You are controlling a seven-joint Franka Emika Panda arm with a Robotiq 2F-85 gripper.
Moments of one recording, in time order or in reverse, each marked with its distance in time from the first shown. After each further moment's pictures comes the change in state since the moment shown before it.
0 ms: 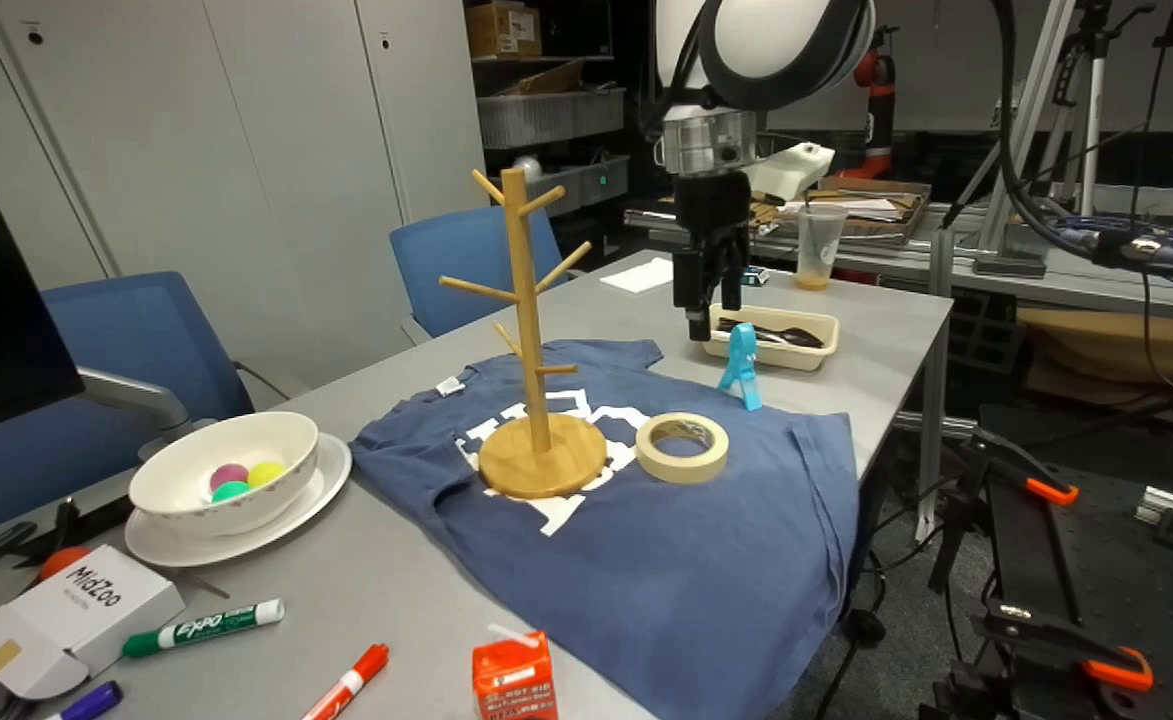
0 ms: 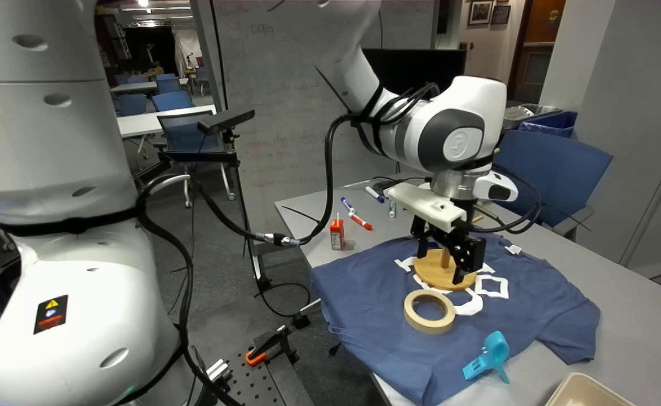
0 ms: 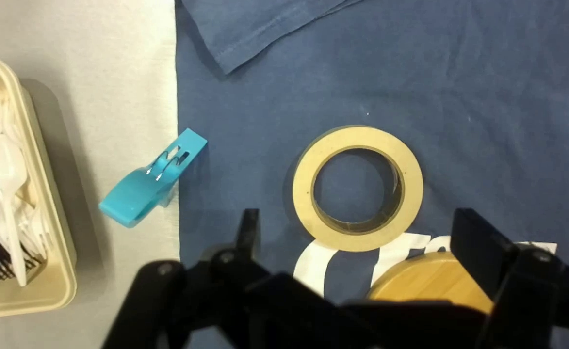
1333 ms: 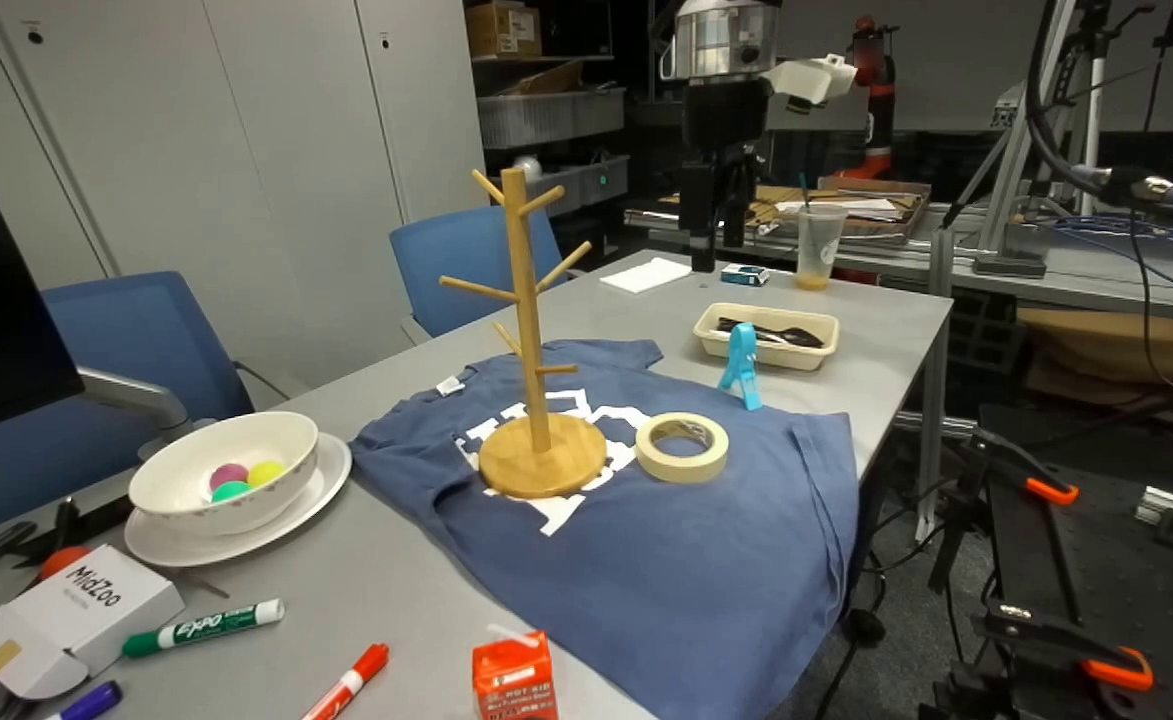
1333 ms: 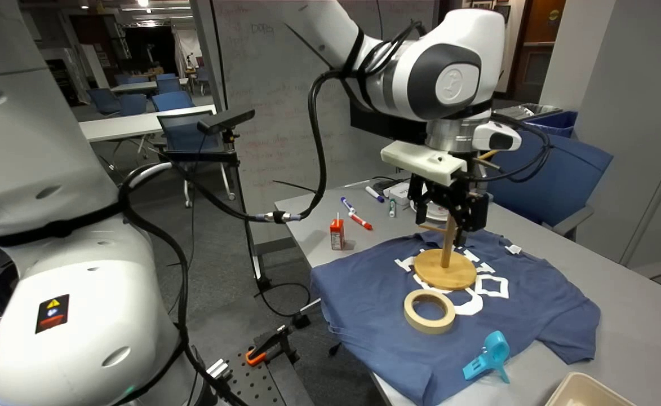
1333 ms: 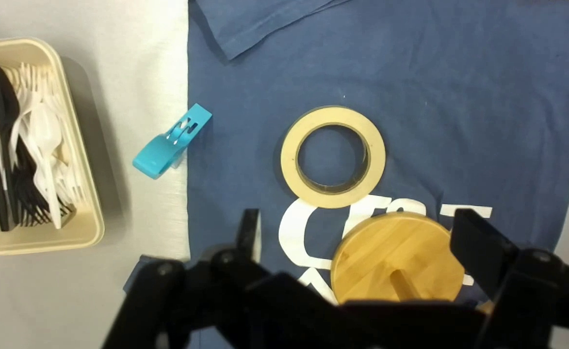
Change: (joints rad) arm 0.011 -0.170 0.006 -0.001 0.004 -0.105 -0.023
